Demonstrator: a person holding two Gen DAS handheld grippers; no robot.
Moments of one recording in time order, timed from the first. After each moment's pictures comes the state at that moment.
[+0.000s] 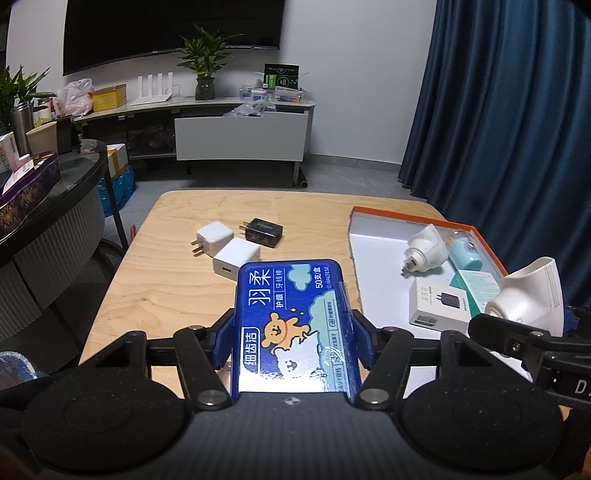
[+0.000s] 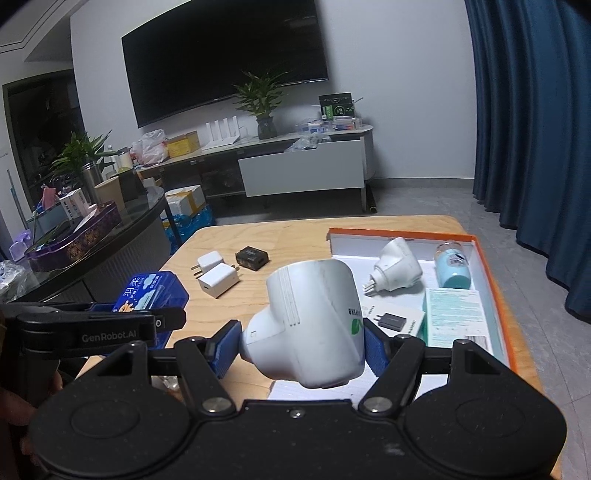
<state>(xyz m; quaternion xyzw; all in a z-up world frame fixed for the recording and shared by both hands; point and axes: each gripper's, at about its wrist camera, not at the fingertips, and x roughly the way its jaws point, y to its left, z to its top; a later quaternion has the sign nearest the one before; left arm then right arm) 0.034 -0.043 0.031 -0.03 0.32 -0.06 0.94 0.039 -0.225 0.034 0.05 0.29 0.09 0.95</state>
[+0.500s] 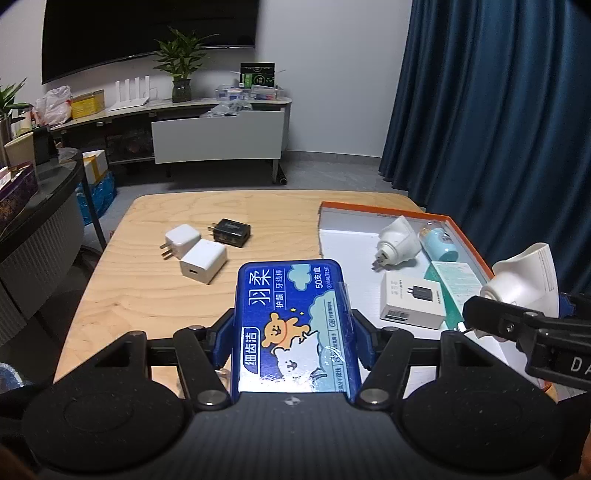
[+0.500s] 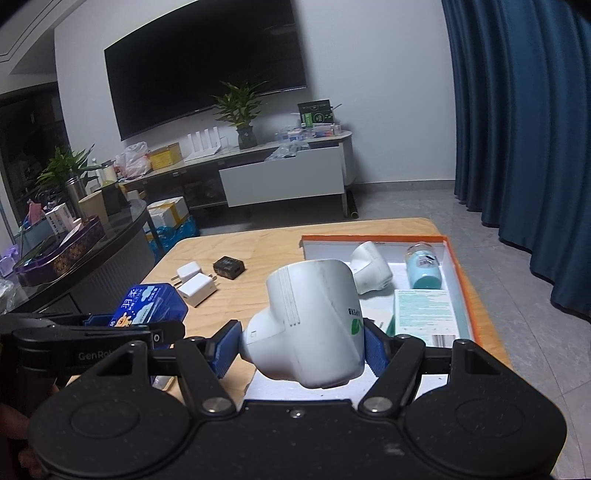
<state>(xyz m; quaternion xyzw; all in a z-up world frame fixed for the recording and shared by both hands) 0.036 -0.069 0.031 -0.01 0.33 -0.09 0.94 0.033 -0.246 0.037 0.07 0.28 0.06 0.96</state>
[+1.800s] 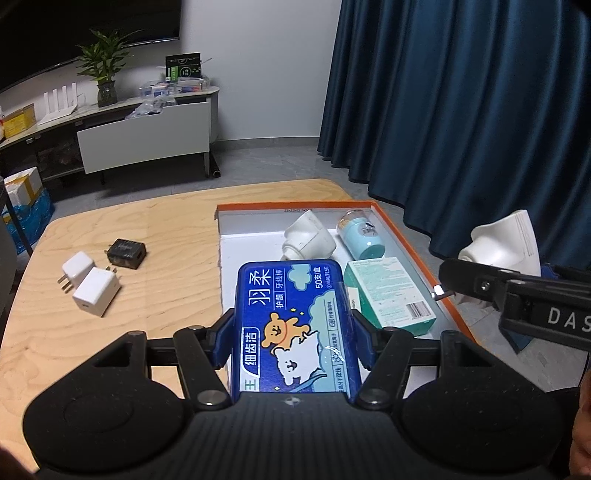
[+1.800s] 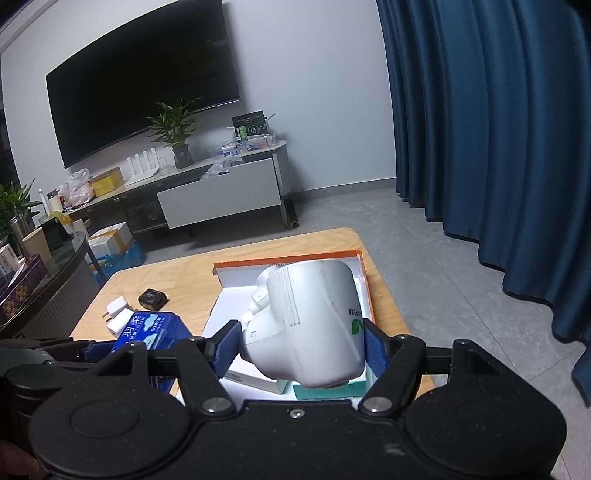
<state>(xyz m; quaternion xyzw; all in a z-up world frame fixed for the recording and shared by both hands) 0.071 -0.147 0.030 0.02 0.35 -0.18 0.92 0.047 -0.312 0.044 0.09 0.27 -0.02 0.96</state>
